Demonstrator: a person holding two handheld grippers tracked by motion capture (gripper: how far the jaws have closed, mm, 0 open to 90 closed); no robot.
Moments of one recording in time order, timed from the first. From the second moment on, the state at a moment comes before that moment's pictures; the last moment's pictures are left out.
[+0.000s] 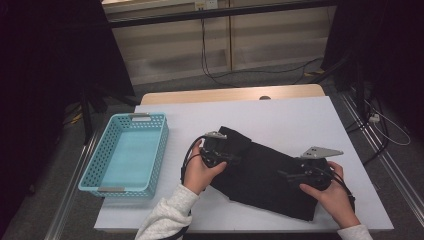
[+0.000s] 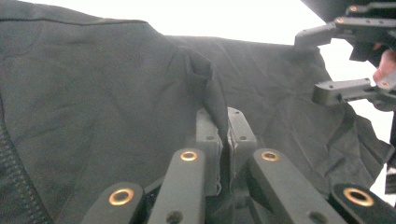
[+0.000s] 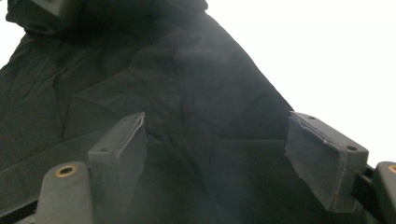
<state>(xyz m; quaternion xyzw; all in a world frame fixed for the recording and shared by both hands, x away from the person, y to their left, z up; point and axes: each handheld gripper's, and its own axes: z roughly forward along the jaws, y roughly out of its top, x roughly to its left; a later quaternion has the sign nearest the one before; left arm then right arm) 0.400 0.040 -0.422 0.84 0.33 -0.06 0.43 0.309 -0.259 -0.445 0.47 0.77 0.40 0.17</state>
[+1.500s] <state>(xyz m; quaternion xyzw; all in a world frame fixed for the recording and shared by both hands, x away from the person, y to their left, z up) 0.394 0.104 -0.420 0.84 0.36 0.02 0.41 0.389 -0.201 -0.441 0.45 0.79 0.39 0.16</state>
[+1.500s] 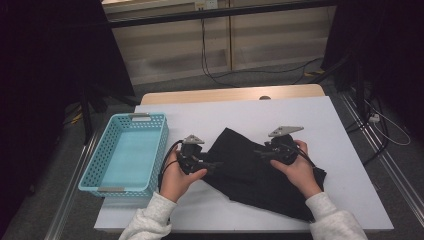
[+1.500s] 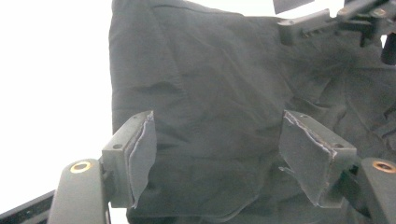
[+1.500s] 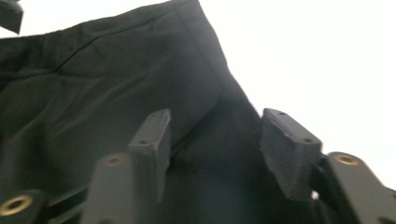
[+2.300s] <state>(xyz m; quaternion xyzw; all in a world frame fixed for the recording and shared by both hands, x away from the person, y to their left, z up) 0.397 0.107 -0.418 0.84 0.36 0.02 0.41 0.411 -0.157 -0.447 0.41 0.82 0.36 0.14</state>
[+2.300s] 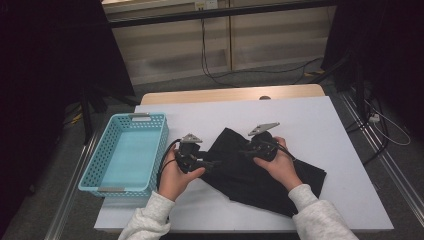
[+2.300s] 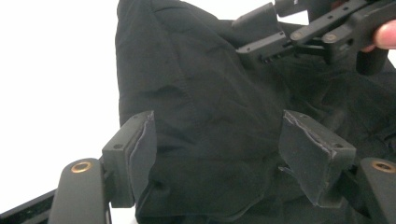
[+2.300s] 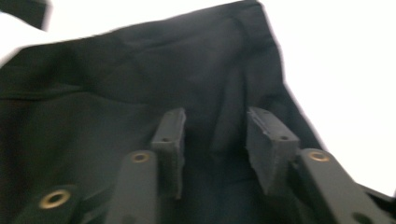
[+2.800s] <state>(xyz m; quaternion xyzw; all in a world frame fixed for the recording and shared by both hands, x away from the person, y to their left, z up) 0.398 0.110 -0.414 0.84 0.36 0.03 0.42 0.416 -0.162 -0.460 0.44 0.81 0.37 0.12</state>
